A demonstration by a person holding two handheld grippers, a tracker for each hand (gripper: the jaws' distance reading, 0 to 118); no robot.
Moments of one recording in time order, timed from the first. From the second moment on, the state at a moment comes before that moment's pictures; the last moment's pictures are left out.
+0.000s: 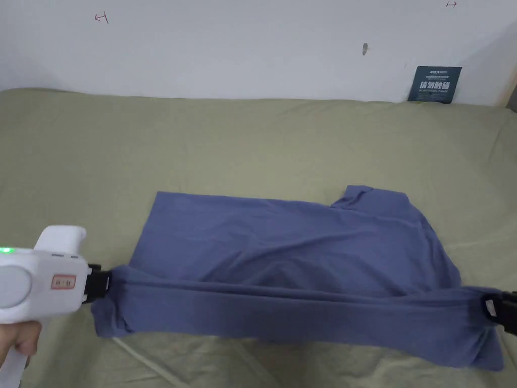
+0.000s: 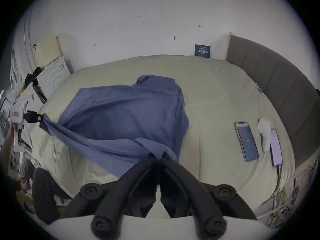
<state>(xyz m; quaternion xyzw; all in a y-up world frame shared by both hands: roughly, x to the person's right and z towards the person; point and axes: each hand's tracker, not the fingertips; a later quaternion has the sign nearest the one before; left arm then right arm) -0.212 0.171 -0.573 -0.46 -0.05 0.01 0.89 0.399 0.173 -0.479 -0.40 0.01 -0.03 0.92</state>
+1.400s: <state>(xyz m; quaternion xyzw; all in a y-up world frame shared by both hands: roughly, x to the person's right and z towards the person) -0.190 0.091 -0.590 -0.49 0.01 0.05 0.87 0.402 0.122 -0.466 -0.39 -0.05 -0.07 0.92</state>
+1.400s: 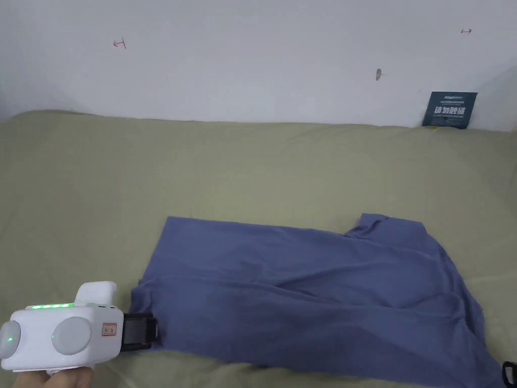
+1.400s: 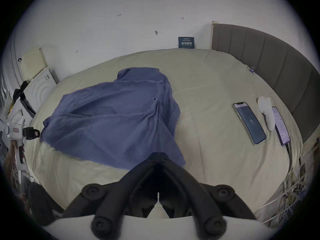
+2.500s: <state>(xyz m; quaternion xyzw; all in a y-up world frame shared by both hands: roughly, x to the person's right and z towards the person) -0.201 0.124 -0.510 -0.49 -0.01 0.03 0.87 0.400 0.116 -0.418 -0.44 0.03 -0.09 0.89</state>
